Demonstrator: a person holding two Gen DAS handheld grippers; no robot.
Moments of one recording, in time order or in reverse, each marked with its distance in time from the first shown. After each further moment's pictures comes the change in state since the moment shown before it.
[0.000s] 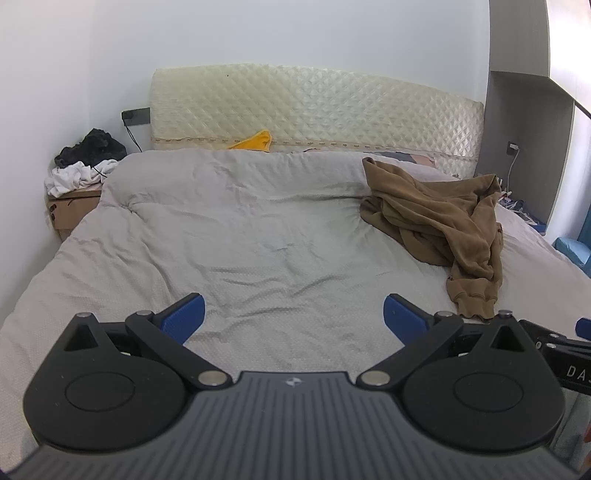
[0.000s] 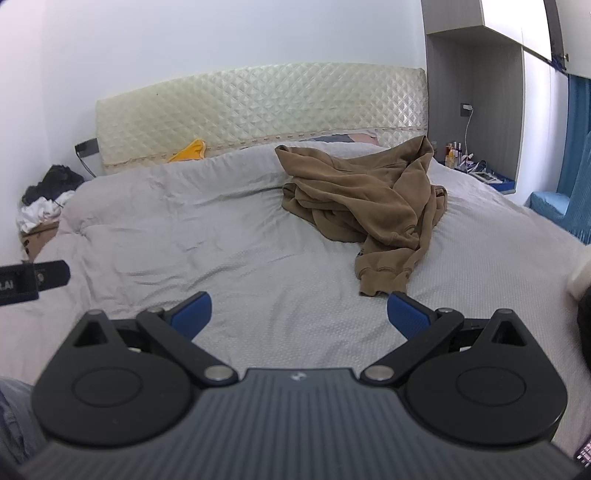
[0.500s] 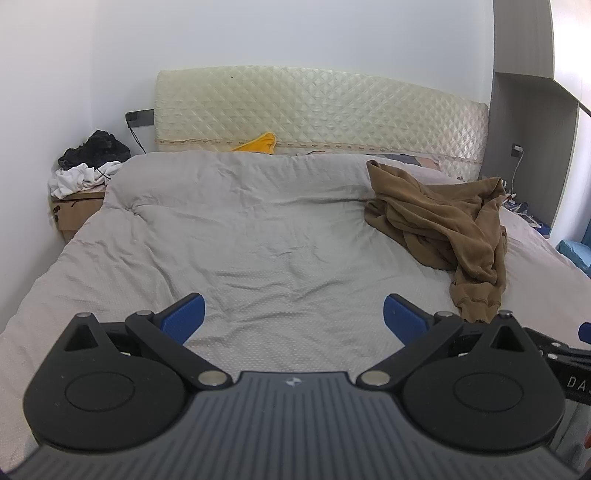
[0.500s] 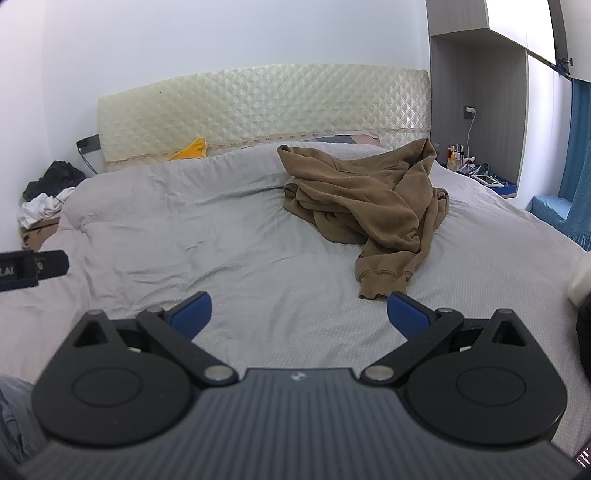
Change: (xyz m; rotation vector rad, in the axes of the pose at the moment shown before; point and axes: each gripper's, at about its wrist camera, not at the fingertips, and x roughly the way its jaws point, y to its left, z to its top) left arm 0.000 -0.004 0.004 0.003 -0.007 0.020; right arm -0.001 -0.001 0.001 -0.019 -0.003 -0.003
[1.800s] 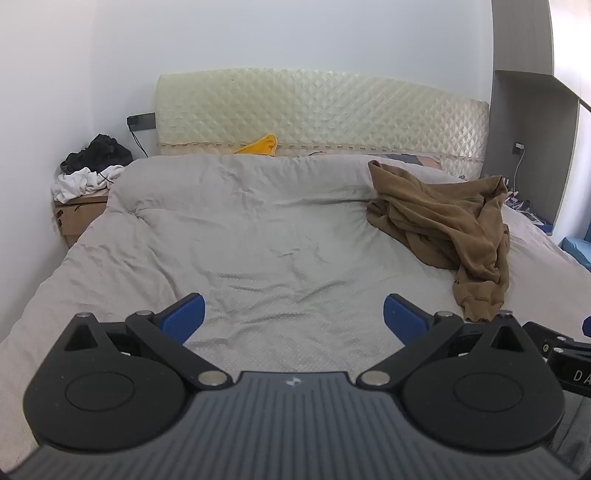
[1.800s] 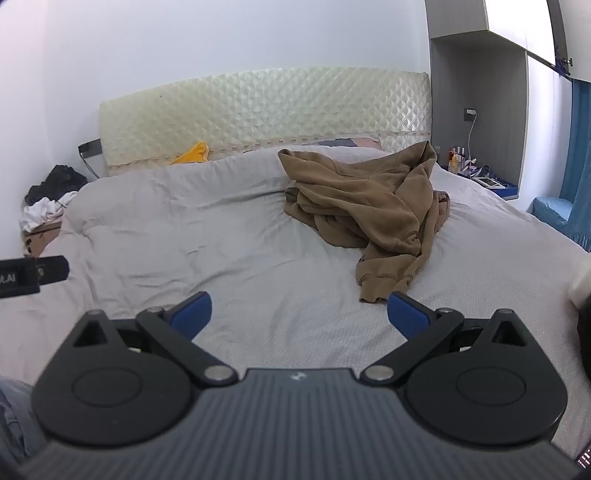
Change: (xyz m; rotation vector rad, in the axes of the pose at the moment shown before) left arm -0.001 -0.003 0.003 0.013 0.000 0.016; right arm 0.000 0.000 0.001 0.004 -0.008 0.005
